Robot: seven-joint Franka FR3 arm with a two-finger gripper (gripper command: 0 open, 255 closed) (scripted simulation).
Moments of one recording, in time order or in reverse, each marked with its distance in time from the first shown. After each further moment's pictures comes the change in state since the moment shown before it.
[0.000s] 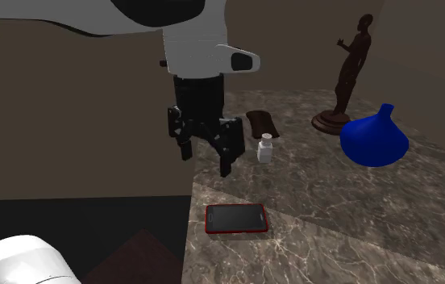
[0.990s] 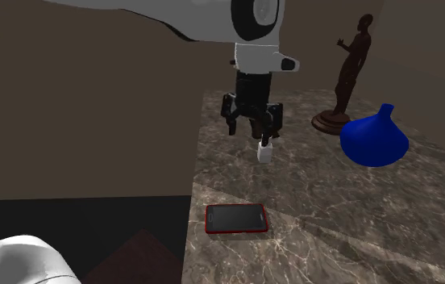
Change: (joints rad) arm 0.012 0.554 -0.019 0.359 0.052 0.163 0.001
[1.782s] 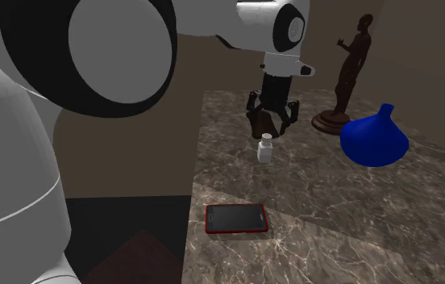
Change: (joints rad) arm 0.001 0.466 -0.002 0.464 0.060 -0.025 -0.012
